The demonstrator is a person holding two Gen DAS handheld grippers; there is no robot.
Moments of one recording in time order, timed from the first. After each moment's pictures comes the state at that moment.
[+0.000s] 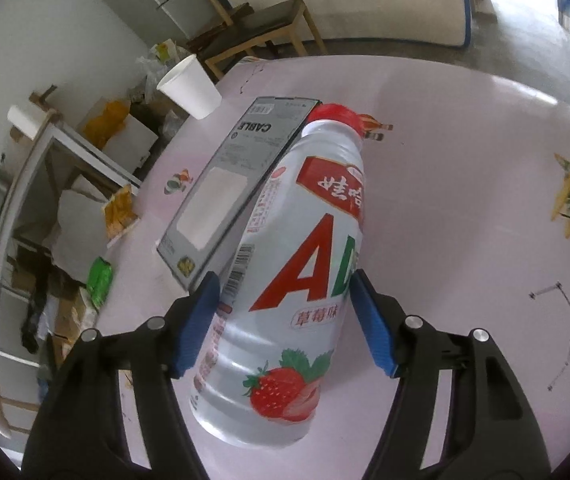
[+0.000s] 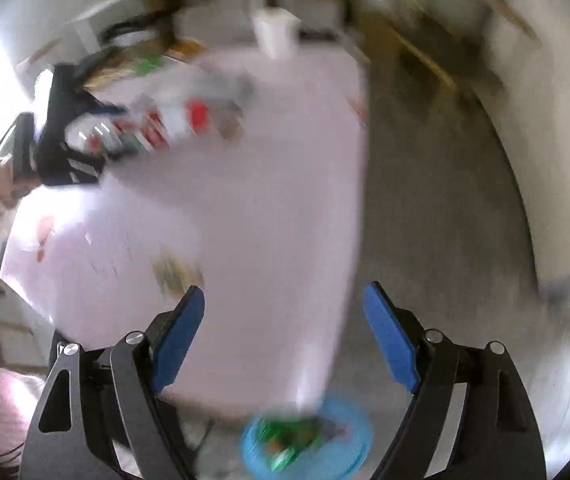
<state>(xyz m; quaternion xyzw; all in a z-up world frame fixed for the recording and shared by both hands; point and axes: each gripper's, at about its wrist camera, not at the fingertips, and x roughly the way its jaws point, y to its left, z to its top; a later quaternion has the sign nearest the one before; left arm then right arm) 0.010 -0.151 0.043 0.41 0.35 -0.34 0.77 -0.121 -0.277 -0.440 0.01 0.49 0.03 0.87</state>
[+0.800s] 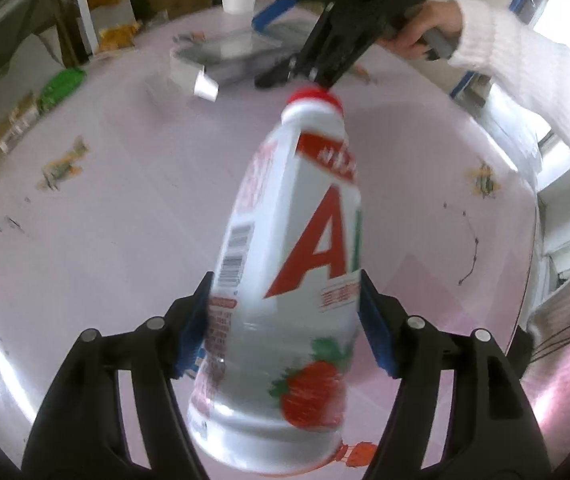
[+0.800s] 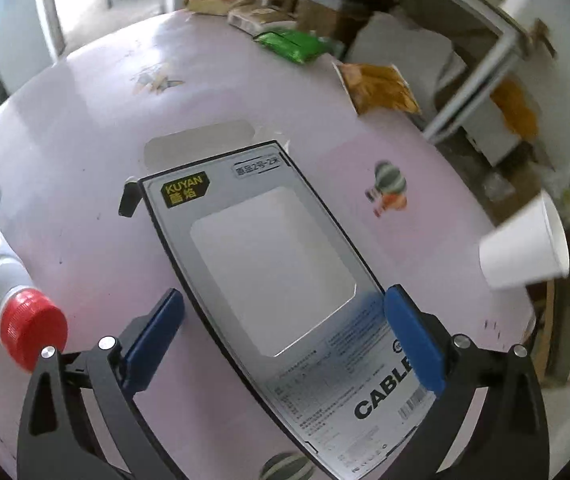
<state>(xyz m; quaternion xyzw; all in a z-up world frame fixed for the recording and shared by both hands) 0.001 -0.031 0.027 0.17 0.53 -0.38 0.74 0.159 -0.135 -0.437 -0.27 0.47 0.23 0.81</state>
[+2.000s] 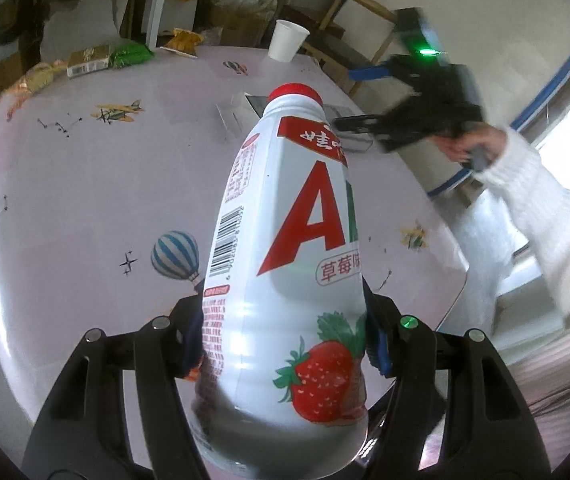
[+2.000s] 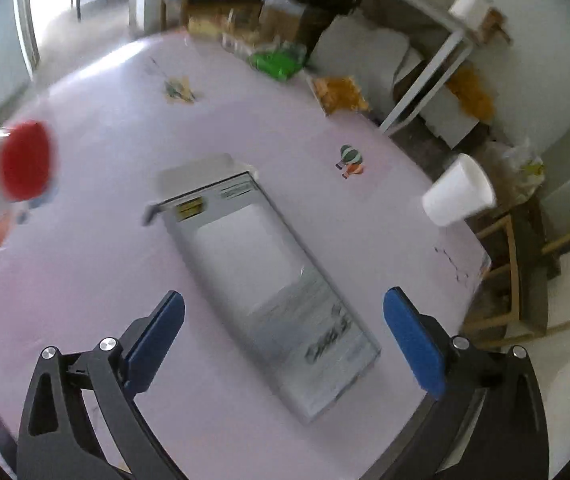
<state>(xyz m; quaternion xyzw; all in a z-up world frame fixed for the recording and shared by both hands) -0.051 0.025 0.090 -0.03 0.50 -0.34 0.79 0.097 -0.123 -0.384 -0.28 0.47 0.17 0.82</state>
